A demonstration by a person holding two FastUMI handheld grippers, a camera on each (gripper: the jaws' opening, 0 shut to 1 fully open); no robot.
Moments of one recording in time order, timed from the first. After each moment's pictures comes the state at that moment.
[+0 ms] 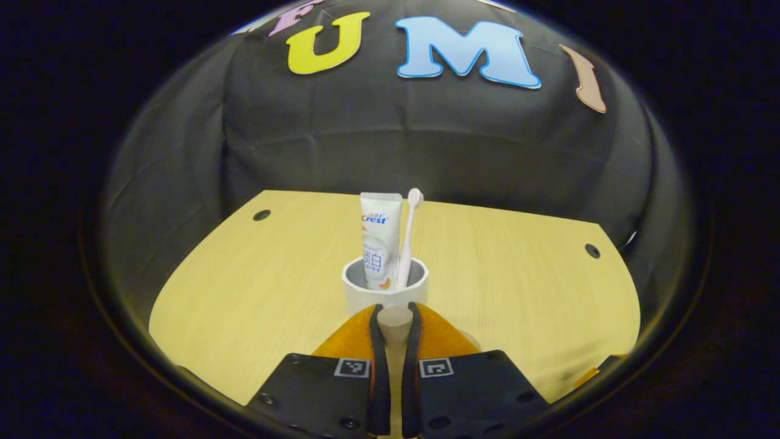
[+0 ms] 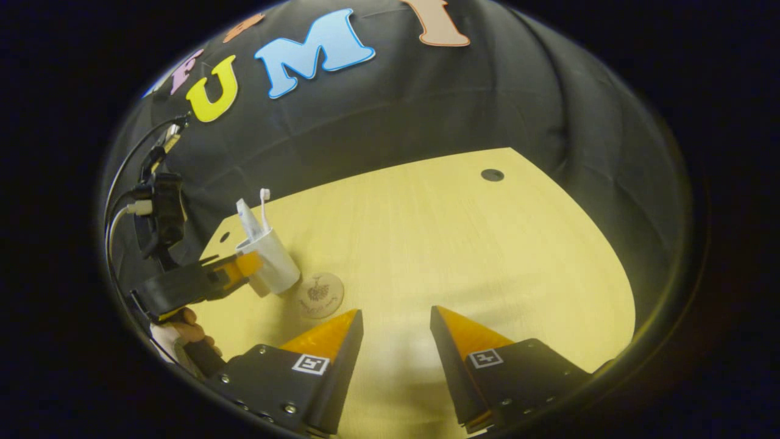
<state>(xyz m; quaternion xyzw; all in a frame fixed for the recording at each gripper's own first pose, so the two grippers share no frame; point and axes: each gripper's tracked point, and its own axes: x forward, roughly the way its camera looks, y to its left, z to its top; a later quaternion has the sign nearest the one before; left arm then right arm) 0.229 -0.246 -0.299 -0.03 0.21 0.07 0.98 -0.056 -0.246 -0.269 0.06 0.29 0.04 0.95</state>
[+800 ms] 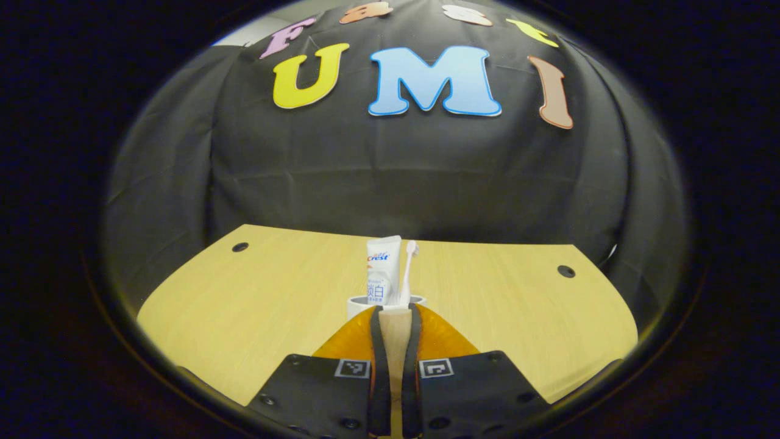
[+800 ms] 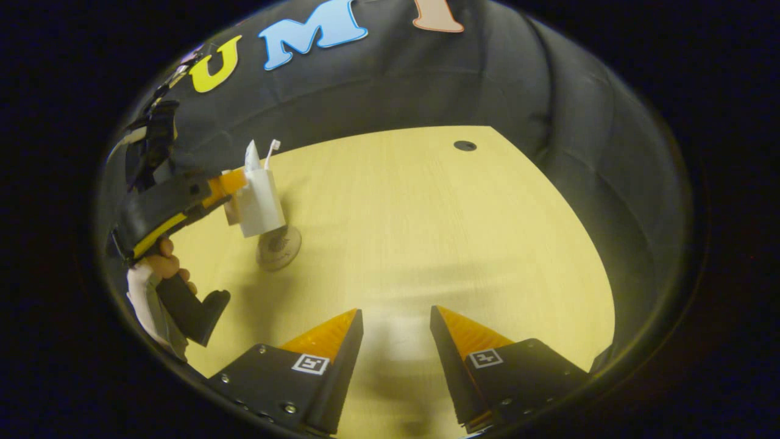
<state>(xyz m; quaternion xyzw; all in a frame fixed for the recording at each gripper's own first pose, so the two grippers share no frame) 0.232 -0.303 -0.273 -0.02 0.10 0.02 0.99 -0.110 -0.298 -0.314 0.02 0.35 0.02 0.94</state>
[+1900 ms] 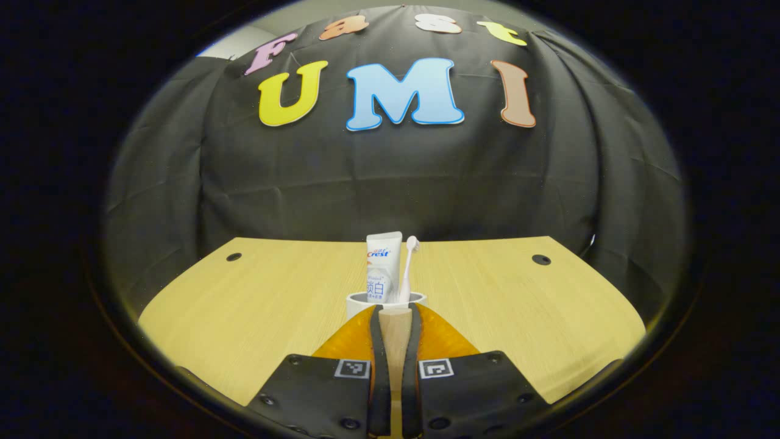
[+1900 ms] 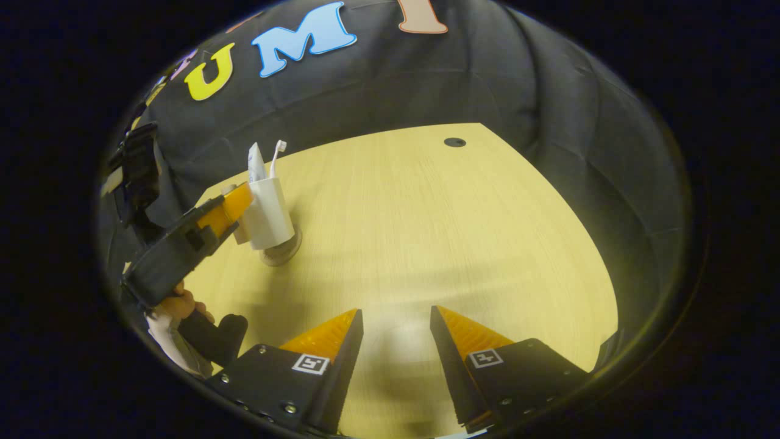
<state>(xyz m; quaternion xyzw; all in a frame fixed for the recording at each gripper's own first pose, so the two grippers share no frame) 0.177 -0.337 -0.289 0.01 0.07 -0.01 1.00 -0.112 -0.297 -0.317 0.04 0.33 0.02 0.94</state>
